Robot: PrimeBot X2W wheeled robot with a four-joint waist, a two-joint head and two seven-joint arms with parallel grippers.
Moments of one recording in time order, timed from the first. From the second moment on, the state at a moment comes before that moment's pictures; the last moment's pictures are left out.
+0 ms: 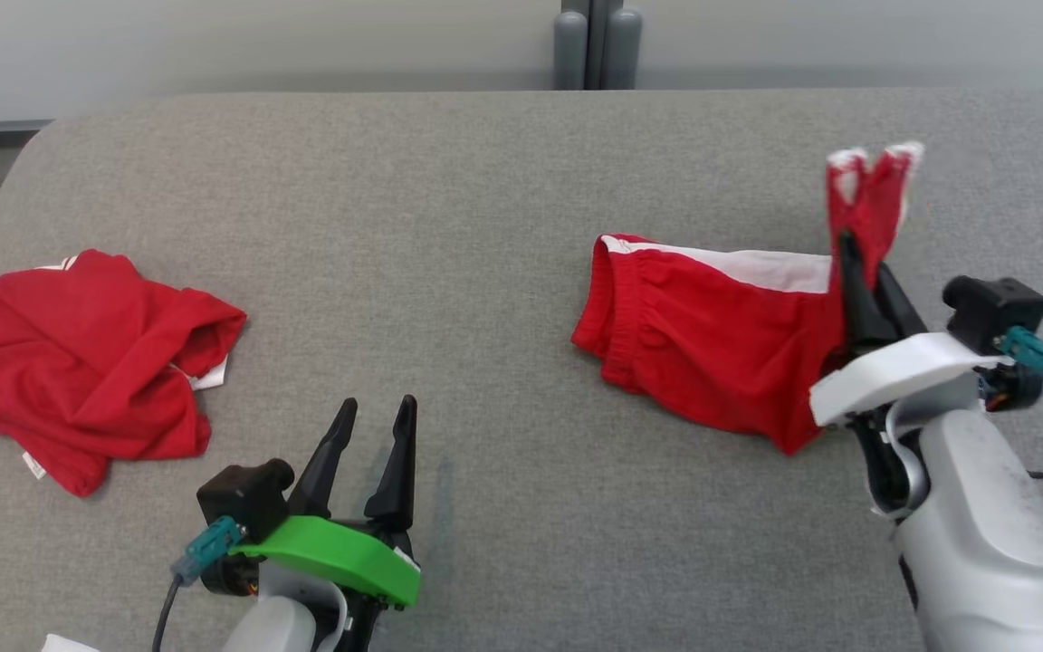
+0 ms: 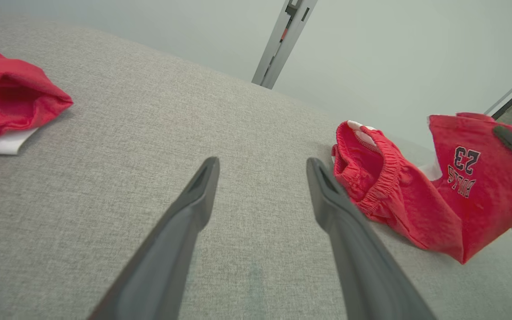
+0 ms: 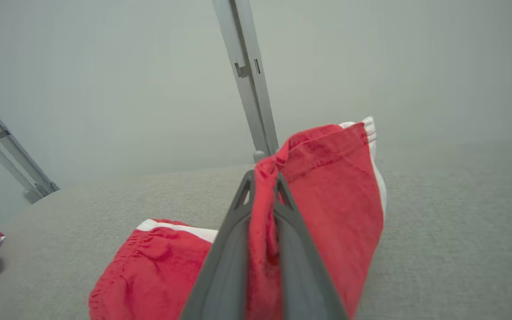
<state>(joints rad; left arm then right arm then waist) -0.19 0.10 -0.38 0.36 -0.63 -0.13 -0.26 -0.48 -0.09 0.01 0.51 0.34 0.13 -0.26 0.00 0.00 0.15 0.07</state>
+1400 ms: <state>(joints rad) -0.13 0.08 -0.16 0.36 -0.23 -0.13 -0.26 -0.33 -0.05 0.04 0.40 0.16 0.13 -0.26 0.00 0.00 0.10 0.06</state>
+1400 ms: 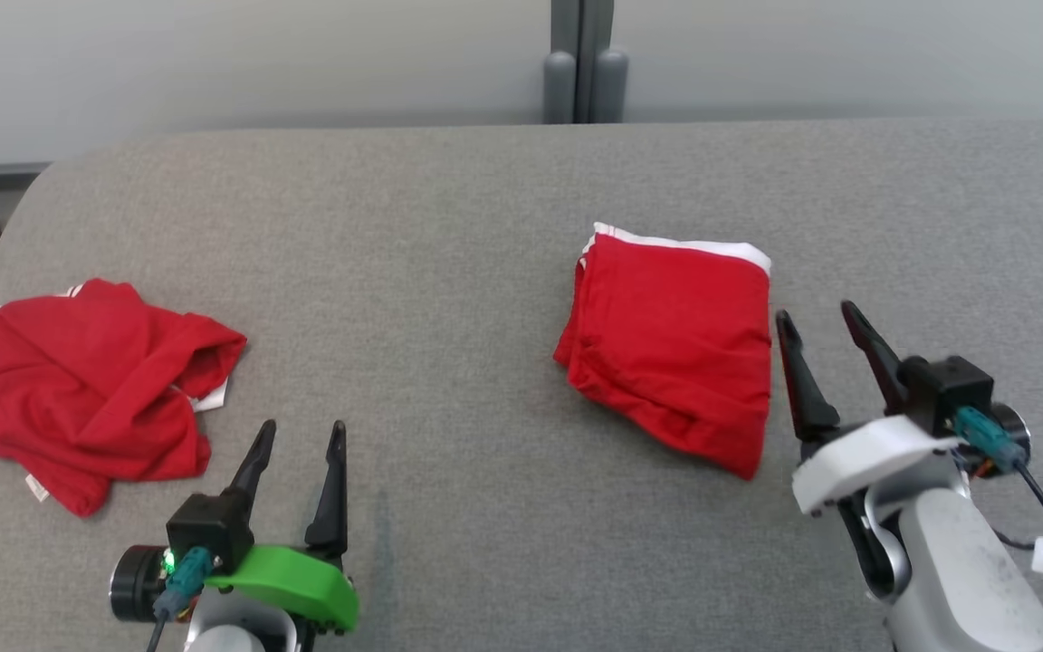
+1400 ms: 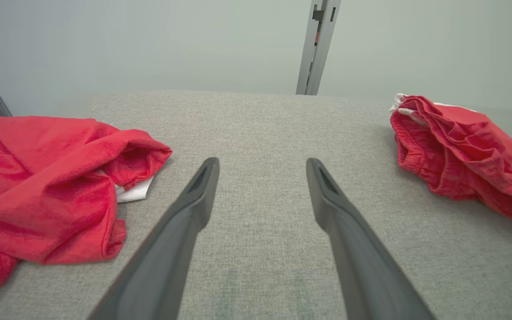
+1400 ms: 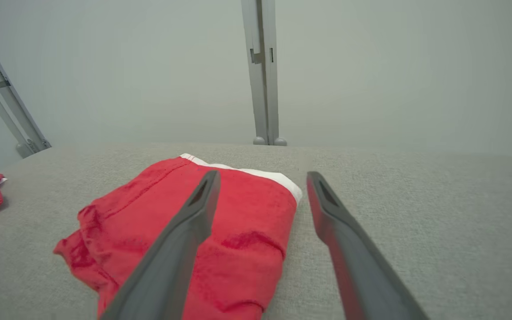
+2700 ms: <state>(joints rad) -0.14 0.05 -0.22 0.26 -0.15 -0.13 -0.26 -0.55 -0.05 -0.01 0.72 0.10 0.13 -0.26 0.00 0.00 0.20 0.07</state>
